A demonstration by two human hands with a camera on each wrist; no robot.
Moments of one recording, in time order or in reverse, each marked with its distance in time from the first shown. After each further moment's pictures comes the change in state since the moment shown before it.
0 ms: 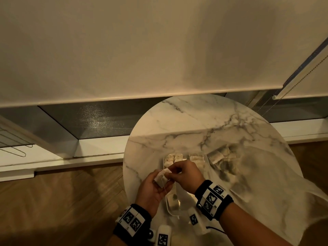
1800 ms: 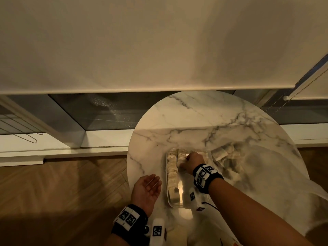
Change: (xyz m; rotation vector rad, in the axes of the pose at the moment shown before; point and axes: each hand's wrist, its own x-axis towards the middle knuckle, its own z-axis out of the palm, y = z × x) left_hand 0.014 -0.021 -0.047 -0.200 0.206 -0.038; right_hand 0.057 0.050 -0.003 -0.411 0.013 0.479
